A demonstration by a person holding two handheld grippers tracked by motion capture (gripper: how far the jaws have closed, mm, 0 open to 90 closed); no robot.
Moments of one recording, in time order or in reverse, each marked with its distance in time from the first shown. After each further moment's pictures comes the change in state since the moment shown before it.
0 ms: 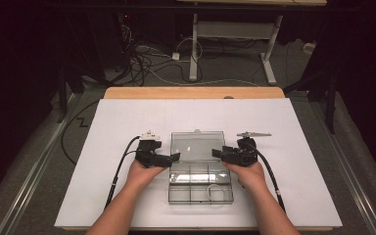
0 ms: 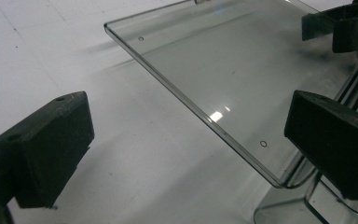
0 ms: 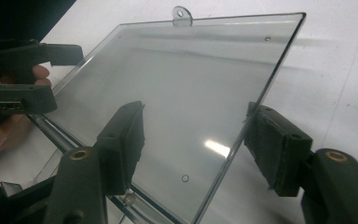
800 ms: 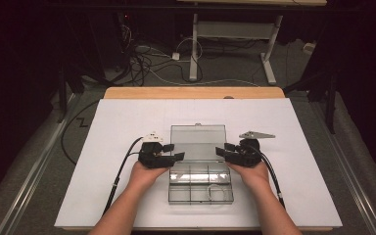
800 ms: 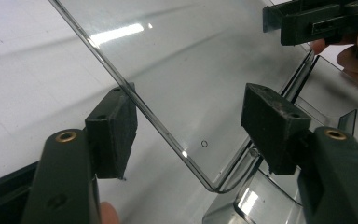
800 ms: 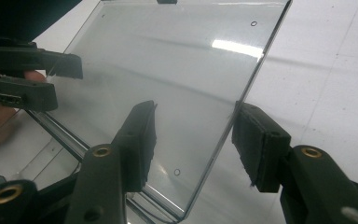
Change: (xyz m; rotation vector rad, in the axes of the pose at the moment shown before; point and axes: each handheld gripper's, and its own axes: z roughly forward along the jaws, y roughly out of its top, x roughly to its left) left arm -0.013 0.002 -0.001 -0.035 -0.109 0.051; right arm 0.006 0.001 -0.014 -0.066 -0.050 -0.129
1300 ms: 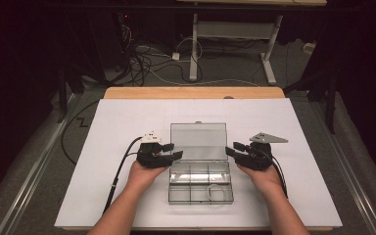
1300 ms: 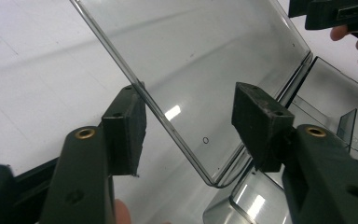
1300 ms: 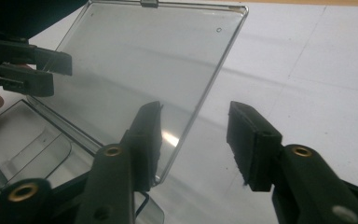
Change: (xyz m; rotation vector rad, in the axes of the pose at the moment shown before) left arm -0.004 0.002 -0.008 -0.014 0.028 0.036; right arm -0.002 -0.004 -0.032 -0.069 -0.058 -0.084
